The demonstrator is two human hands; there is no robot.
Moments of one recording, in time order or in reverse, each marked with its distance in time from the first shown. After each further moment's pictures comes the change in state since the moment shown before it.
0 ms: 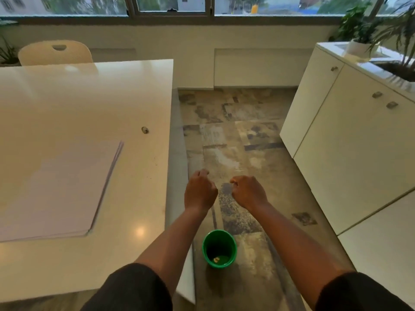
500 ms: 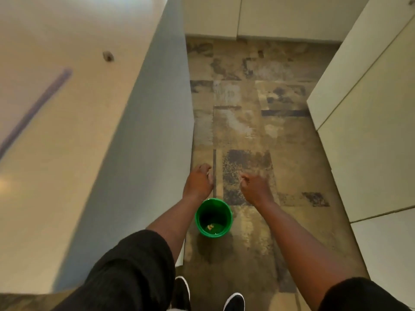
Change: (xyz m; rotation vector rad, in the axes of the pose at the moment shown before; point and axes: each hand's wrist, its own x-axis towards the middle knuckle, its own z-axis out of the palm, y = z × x) left_hand 0.016 -0.102 0.187 0.010 -0.144 -0.141; right_hand 0.050 0.166 0.151 0.154 -0.172 0.086
